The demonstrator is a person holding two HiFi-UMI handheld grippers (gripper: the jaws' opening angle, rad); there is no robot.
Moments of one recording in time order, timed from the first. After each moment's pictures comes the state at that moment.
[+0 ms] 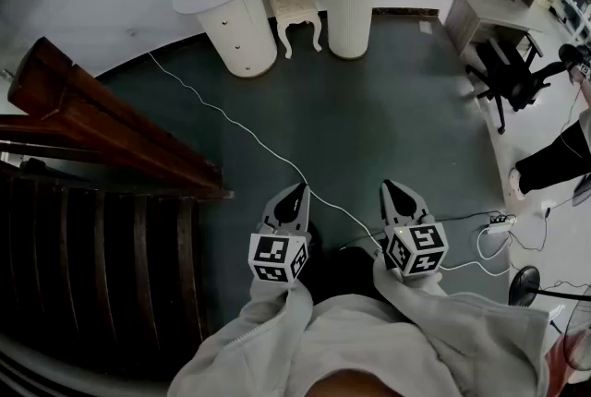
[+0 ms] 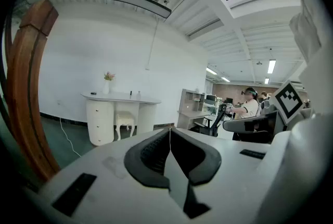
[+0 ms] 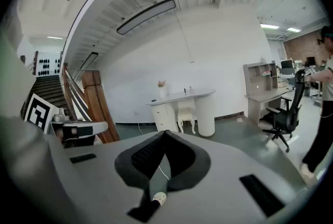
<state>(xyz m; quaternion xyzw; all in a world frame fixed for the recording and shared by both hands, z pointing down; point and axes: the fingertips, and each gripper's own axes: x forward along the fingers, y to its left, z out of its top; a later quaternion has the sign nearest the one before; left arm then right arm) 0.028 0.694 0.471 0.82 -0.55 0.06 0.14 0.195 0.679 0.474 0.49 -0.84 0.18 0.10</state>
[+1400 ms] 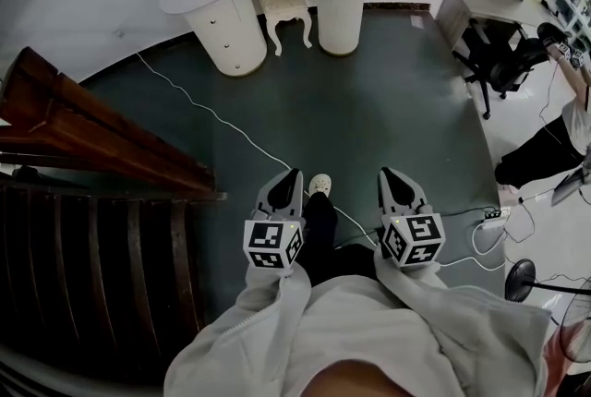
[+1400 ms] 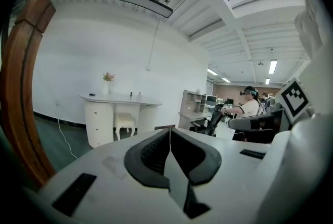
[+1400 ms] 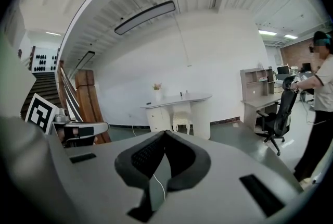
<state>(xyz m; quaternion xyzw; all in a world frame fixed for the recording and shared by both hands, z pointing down) 0.021 0.645 0.473 0.82 -0.55 0.05 0.14 0.198 0.640 0.466 0.52 -0.83 0.16 0.10</state>
